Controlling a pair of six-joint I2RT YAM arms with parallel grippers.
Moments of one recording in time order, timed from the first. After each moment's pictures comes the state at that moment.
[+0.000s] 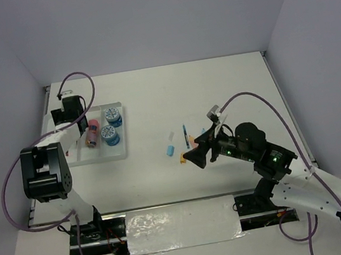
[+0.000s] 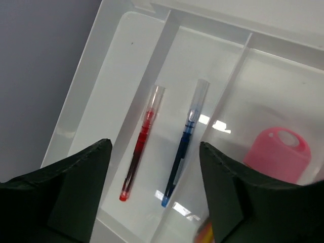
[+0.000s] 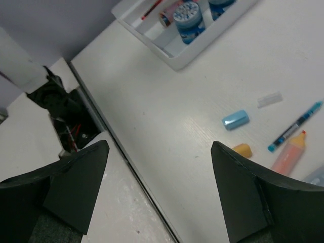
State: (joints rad) left arm 0.07 1.71 1.04 -0.05 -0.55 0.00; right arm 0.82 0.63 0.62 -0.16 -0.18 0.37
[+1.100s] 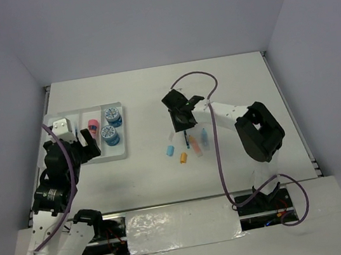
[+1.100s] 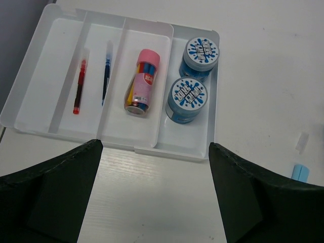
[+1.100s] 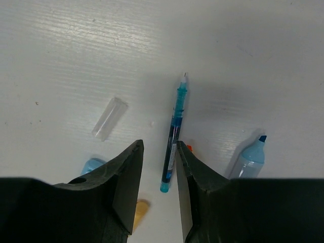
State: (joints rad) left arm -0.20 0.56 0.76 -0.57 -0.32 -0.25; right arm 0.67 1.86 1.34 -0.55 0.25 0.47
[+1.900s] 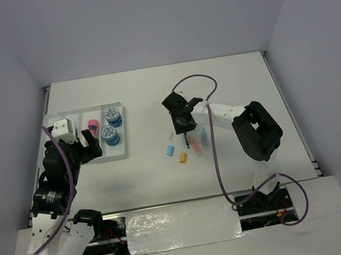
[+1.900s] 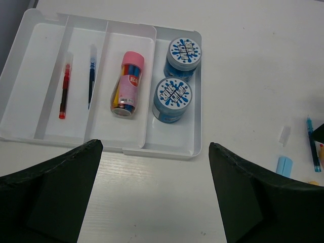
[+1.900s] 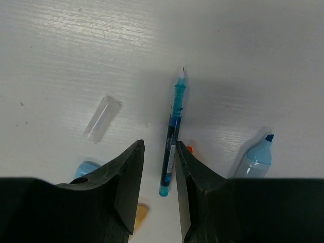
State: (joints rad) left arm -0.20 0.57 0.76 -0.56 -0.25 -0.24; right arm 0.67 1.88 1.31 -0.53 0.25 0.49
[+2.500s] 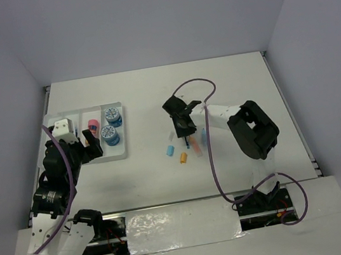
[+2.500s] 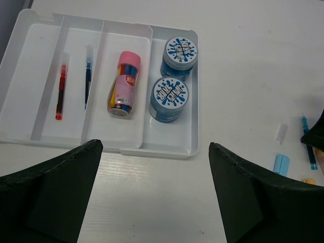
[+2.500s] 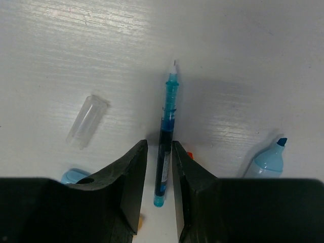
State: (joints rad) left arm -0.21 0.57 0.76 -0.56 -0.23 -0.24; right arm 0.67 1.92 1.29 -0.52 0.24 0.49
